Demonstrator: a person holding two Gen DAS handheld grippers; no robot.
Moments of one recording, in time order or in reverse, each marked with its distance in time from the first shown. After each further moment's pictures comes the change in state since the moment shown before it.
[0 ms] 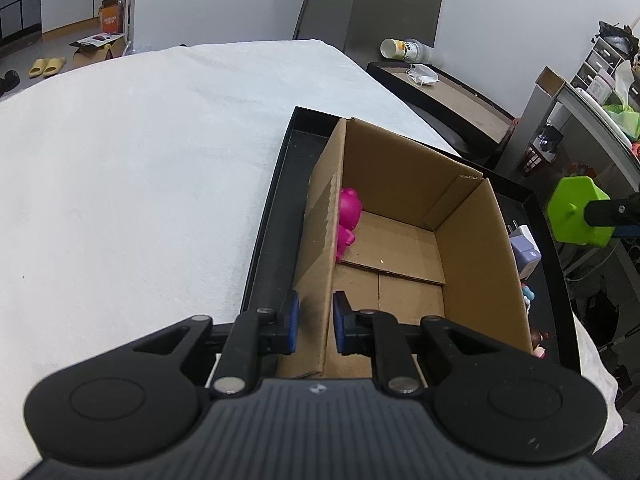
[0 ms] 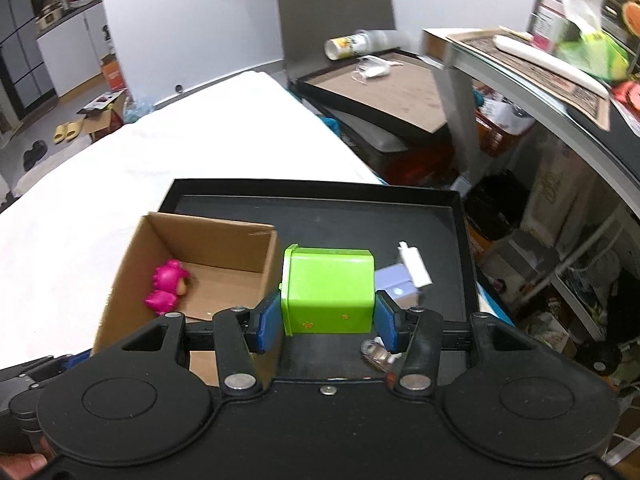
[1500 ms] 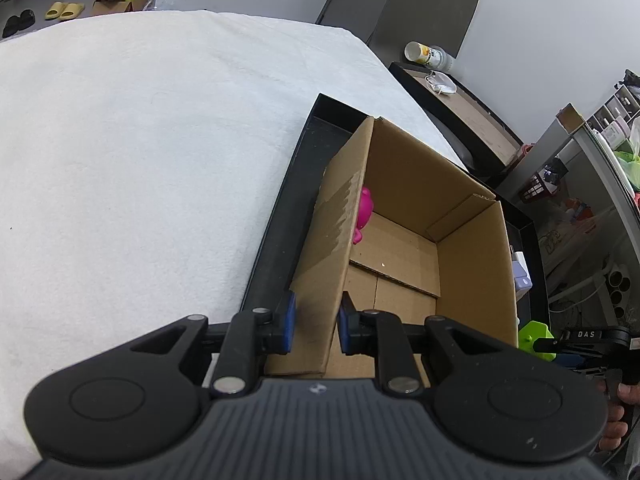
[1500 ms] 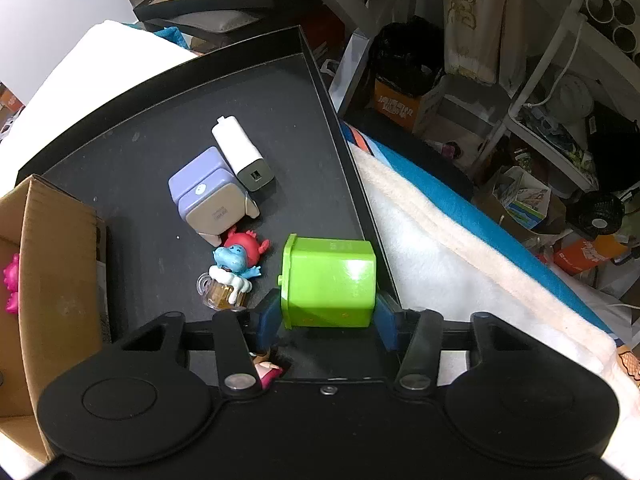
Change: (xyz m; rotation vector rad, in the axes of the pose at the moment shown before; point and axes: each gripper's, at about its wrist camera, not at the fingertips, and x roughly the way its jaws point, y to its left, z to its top) left arm 0.006 0.024 0.003 -0.162 0.047 -0.052; right arm 0.101 -0.130 -0.065 0.349 0.268 -0.093
